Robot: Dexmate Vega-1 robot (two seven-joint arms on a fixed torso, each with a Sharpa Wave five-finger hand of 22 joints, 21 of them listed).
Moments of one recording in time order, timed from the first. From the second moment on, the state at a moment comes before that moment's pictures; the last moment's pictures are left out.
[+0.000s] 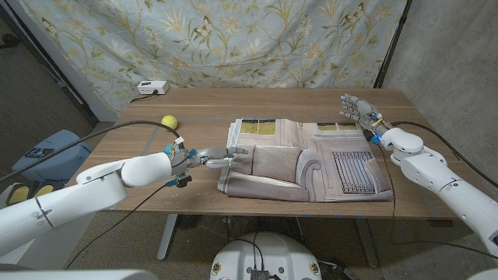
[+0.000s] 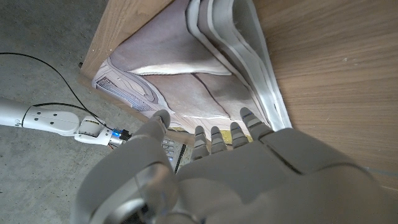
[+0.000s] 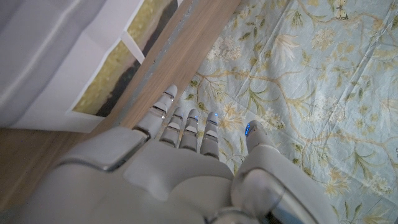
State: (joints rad) left arm 1.14 1.22 0.41 -2.13 -0.06 0.01 -0.19; left_hand 0.52 0.19 0.61 -0.09 0.22 0.07 -0.05 0.18 0.18 -0.03 -0.02 0.20 0.19 -0.06 0.06 0.18 0.17 0.08 0.06 0.20 0.18; right arm -0.83 -0.76 -0.33 -1.37 0.57 0.13 0.05; right_hand 0.27 0.16 0.38 -0.09 0.17 0.23 -0.09 0.19 0.19 0.16 0.03 0.20 0.20 0.08 0.03 0.21 0.21 0.35 0.01 0.19 0.17
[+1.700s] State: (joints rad) left arm 0.97 1.18 0.51 -2.08 0.02 0.03 -0.45; left_hand 0.45 0.20 0.62 0.04 0.23 0.15 -0.07 0.19 0.18 0.05 -0.03 0.22 0.19 -0.02 0.02 0.20 0.19 0.02 0.04 0.20 0.18; right arm -0.78 -0.89 -0.40 -1.48 0.43 -0.18 -0.03; right_hand 0.27 0.16 0.37 -0.10 0.17 0.23 -0.09 0.19 0.19 0.15 0.03 0.20 0.20 0.08 0.03 0.21 0.21 0.34 0.01 0.19 0.17
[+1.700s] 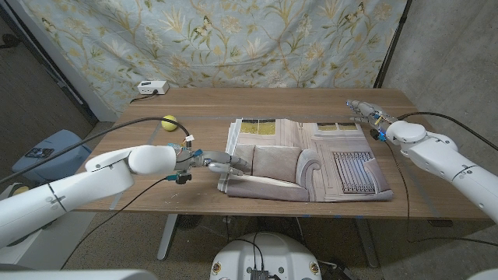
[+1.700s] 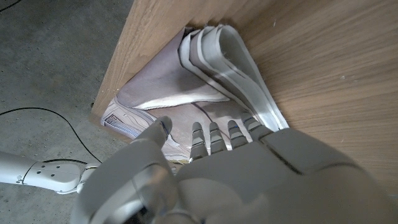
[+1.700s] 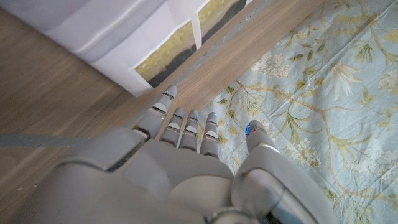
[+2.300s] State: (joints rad) left arm 0.91 1.15 0.55 -2.07 0.04 0.05 -0.53; left_hand 0.41 0.19 0.64 0.10 0.23 0.19 -0.05 0.19 0.18 0.10 -0.03 0.23 0.19 0.01 0.01 0.20 0.19 0.01 0.03 0.20 0.18; right arm -0.73 -0.95 -0.45 -1.55 0.34 -0.33 0.00; right_hand 0.28 0.14 0.38 -0.11 0.17 0.23 -0.09 0.19 0.19 0.15 0.02 0.20 0.20 0.07 0.02 0.21 0.21 0.33 0.01 0.19 0.17
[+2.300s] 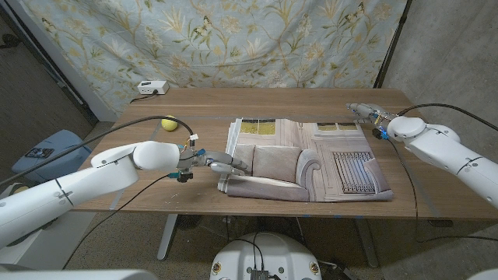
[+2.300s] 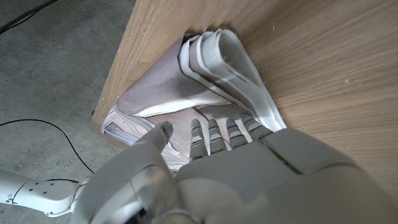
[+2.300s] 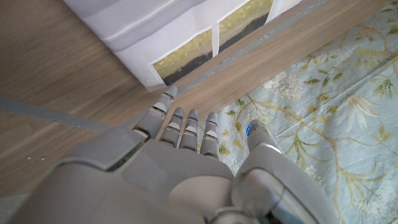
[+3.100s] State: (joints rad) left arm 0.85 1.12 0.59 -2.03 0.05 0.05 -0.58; left_hand 0.39 0.19 0.65 0.11 0.24 0.22 -0.06 0.19 0.18 0.12 -0.03 0.23 0.19 0.04 -0.01 0.20 0.18 0.00 0.02 0.20 0.18; right arm -0.62 -1.00 -0.56 -1.65 0.18 -0.57 0.08; right_hand 0.35 0.10 0.39 -0.17 0.17 0.25 -0.05 0.20 0.19 0.21 0.01 0.21 0.20 0.09 0.04 0.21 0.19 0.35 0.03 0.19 0.17
